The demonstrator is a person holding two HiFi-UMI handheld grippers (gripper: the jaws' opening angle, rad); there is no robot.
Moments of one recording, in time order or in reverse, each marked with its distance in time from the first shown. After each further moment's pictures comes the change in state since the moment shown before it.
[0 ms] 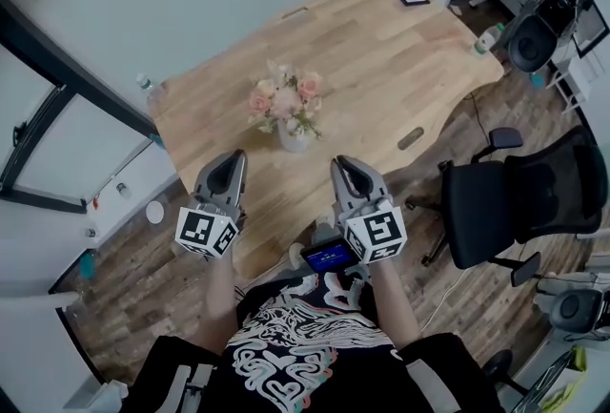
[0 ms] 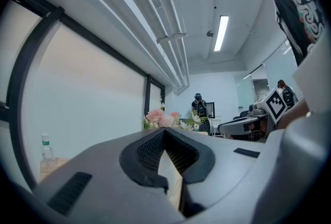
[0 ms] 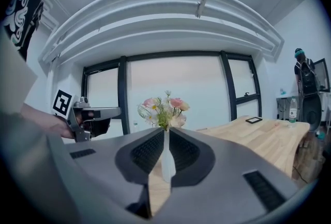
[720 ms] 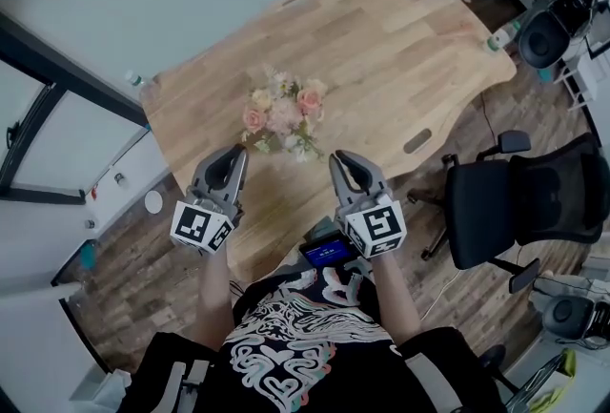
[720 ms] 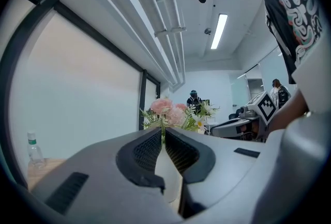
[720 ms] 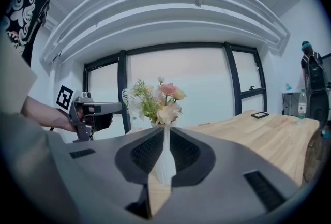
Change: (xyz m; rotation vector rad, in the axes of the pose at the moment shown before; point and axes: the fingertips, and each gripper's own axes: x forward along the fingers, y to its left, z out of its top) left arm 0.047 0.025 -0.018 0.004 0.041 -0.081; right arm 0.055 -0.029 -0.024 0.005 0.063 0.046
